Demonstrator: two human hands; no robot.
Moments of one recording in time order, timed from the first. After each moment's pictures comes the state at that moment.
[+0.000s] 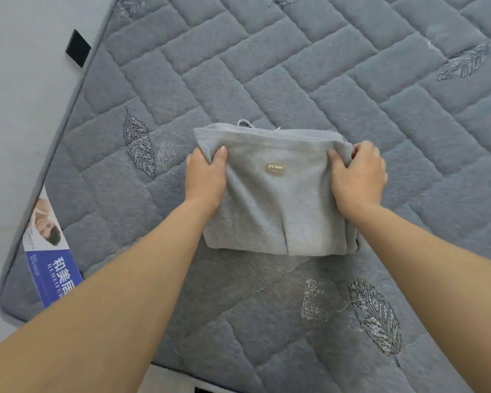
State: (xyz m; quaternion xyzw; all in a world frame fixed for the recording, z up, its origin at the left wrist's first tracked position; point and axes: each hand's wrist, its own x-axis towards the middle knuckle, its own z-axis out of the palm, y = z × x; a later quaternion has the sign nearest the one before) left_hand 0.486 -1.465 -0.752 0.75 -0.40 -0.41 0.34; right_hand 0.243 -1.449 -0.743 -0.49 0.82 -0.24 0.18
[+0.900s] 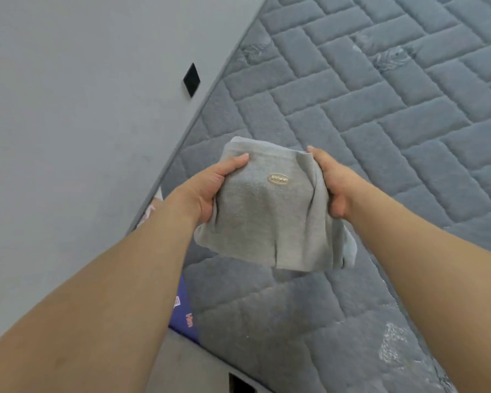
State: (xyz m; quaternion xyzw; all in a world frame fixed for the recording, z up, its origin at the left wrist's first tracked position) left_hand 0.680 -1.463 -0.644 0.63 -0.17 -0.70 0.28; right_hand 0.451 -1.511 -0.659 -0.19 0.61 -0.22 0.74
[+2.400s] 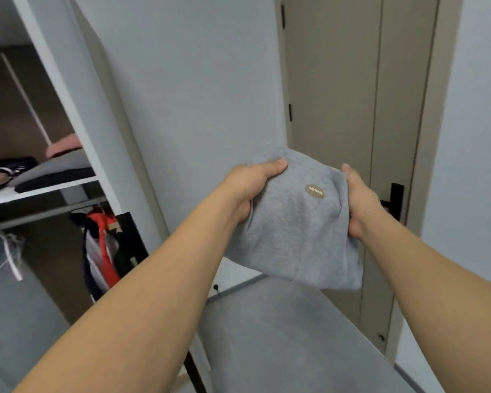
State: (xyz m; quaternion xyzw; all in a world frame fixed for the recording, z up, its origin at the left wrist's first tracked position) left_hand 0.475 -0.549 0.064 0.65 0.31 0.27 0.64; right_hand 0.649 -0.638 -0.014 -0.50 -0.11 0.31 0.80
